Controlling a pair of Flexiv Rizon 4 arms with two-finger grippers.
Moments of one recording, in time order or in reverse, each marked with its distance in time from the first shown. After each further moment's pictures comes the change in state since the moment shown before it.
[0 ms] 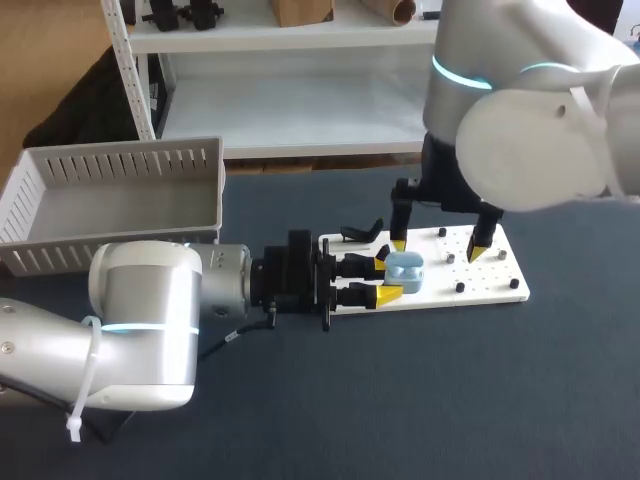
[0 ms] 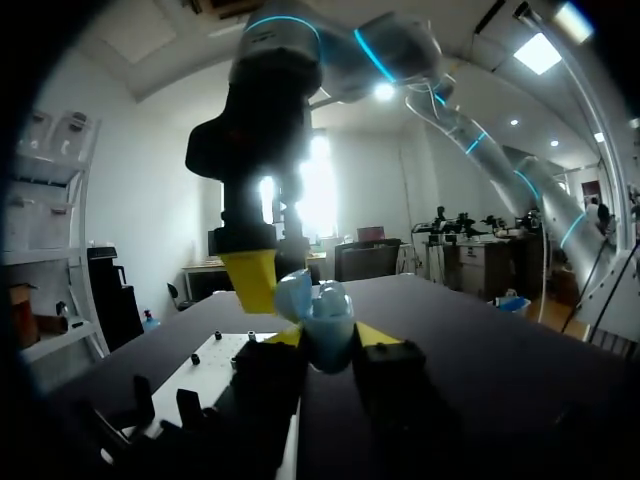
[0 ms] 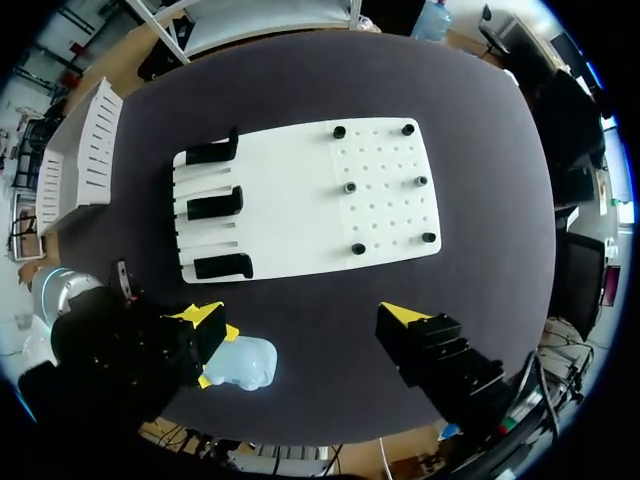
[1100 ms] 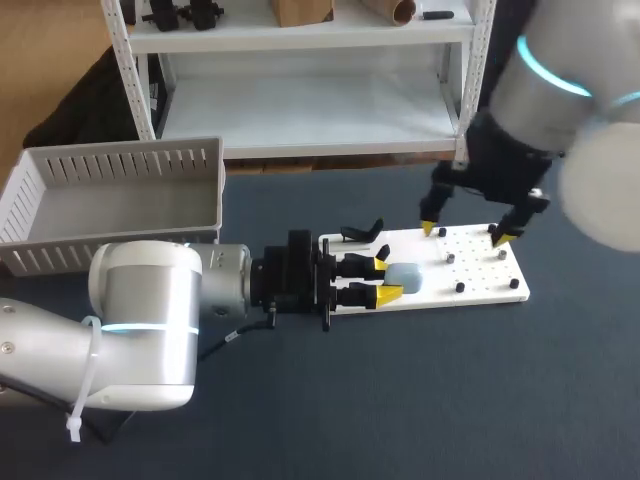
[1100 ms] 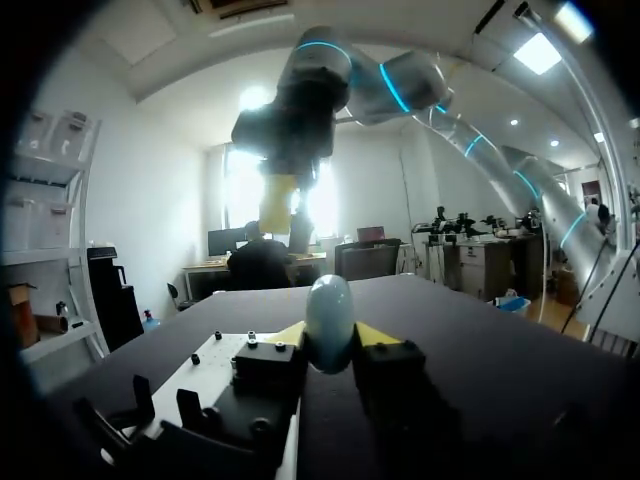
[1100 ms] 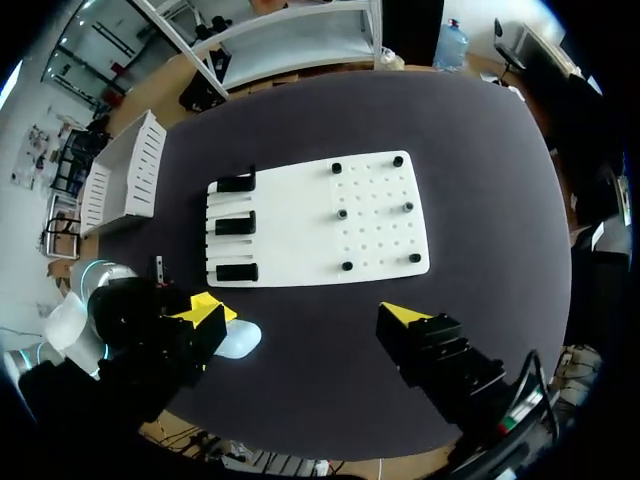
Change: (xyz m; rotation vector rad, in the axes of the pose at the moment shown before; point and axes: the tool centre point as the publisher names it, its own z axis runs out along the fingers) left arm 0.000 0.000 0.000 0.000 0.000 0.000; right arm 0.000 -0.031 -0.039 -0.197 -0.174 -0.050
